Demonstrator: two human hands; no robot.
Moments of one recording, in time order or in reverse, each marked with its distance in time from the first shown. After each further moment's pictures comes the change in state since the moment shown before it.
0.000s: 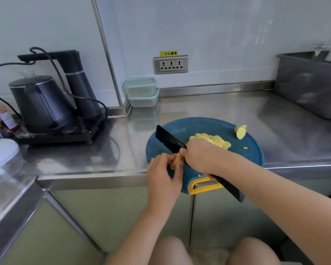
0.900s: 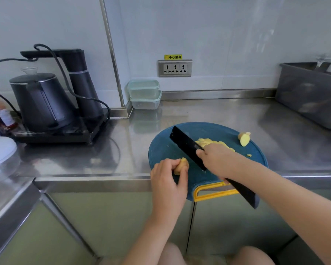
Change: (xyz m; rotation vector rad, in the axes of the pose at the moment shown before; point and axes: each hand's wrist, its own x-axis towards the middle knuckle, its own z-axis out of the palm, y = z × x) left_hand -0.003 -0.001 0.006 -0.023 0.072 0.022; right_hand 0.007 0.023 0.004 0.278 0.079 0.236
